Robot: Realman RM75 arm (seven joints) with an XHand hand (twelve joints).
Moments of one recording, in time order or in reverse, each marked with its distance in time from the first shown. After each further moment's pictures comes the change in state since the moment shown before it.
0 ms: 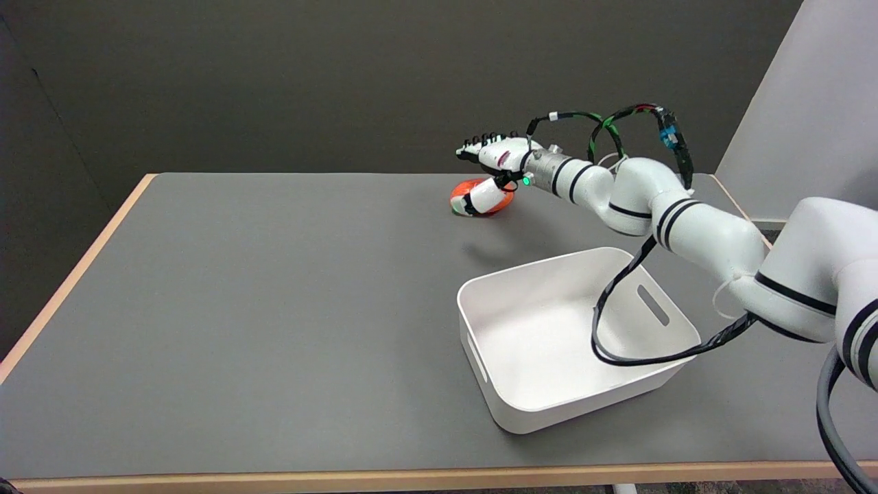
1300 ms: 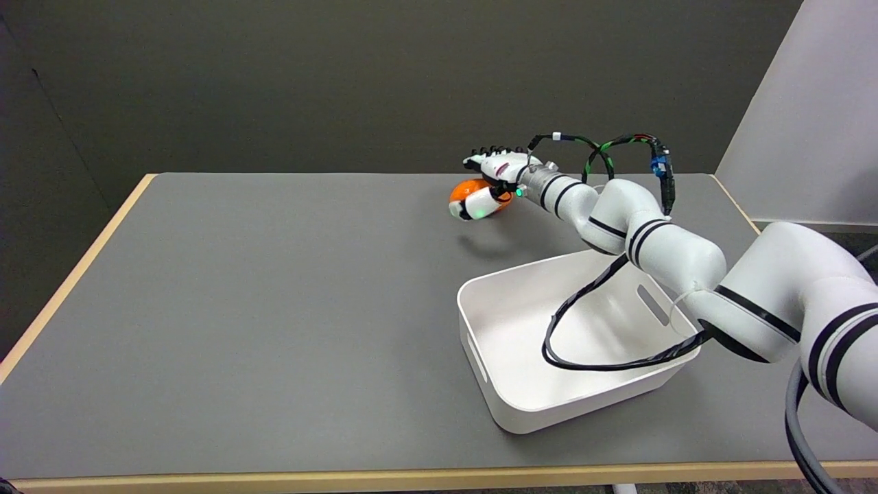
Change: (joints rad) arm -0.055 -0.134 0.286 0.141 -0.020 0.057 -0.158
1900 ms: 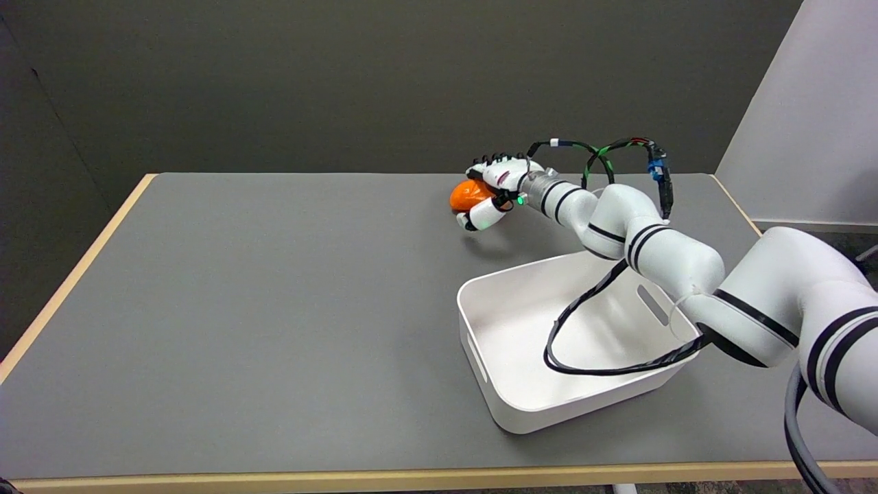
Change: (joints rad) arm -0.015 -0.006 0.027 0.005 -0.087 0.013 -0.020
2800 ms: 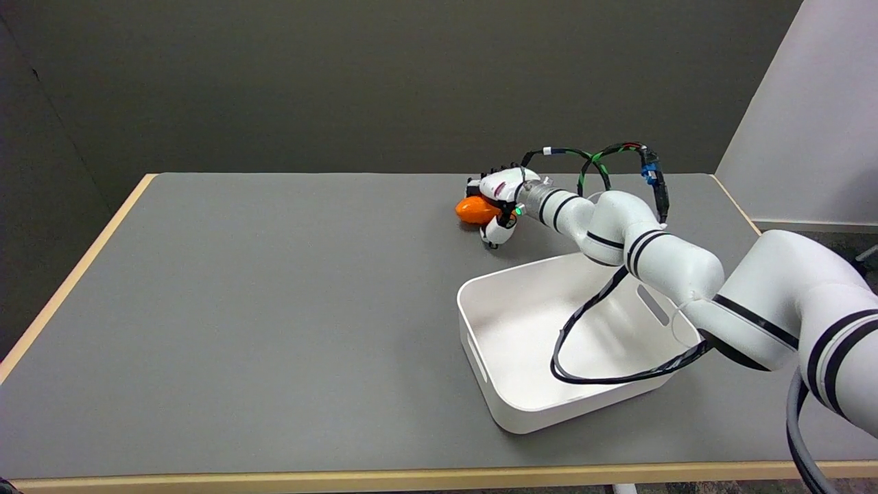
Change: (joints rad) arm -0.013 0.000 -0.047 -0.001 -0.033 -0.011 -0.001
